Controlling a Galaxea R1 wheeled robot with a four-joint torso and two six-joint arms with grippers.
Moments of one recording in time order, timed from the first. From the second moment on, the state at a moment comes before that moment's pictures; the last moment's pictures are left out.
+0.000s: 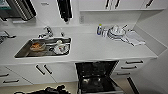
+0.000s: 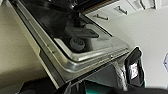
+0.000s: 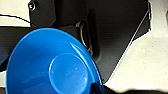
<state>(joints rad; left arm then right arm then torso) 0.68 2.49 -1.98 2.17 -0.47 -2.43 -1.49 2.95 -2.71 -0.86 0.27 0.89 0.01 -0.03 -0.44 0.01</state>
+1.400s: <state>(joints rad) 1.18 2.57 -2.45 1.64 -0.58 -1.64 -1.46 2.81 -2.49 -0.85 0.29 0.89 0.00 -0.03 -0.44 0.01</state>
